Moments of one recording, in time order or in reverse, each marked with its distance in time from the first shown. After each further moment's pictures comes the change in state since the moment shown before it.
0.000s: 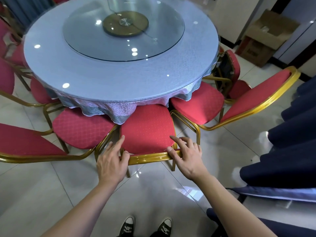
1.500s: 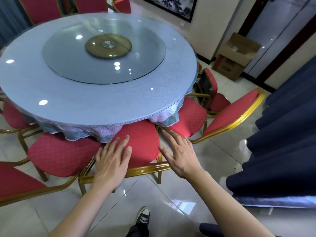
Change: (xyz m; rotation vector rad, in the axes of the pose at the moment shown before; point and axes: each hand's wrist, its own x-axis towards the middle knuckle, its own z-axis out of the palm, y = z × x) left_hand 0.076 0.065 -0.042 0.068 -0.215 0.219; right_hand 0.055 -0.053 -0.076 -0.225 0.089 -0.124
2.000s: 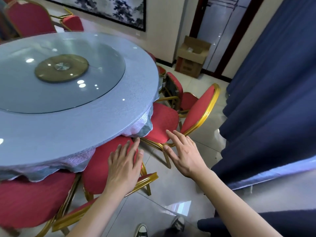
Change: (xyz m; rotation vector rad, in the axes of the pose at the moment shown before) left_hand 0.041 0.108 0.023 0.006 -0.121 0.278; right_hand -0.023 0.064 -0.061 0.004 0.144 0.209
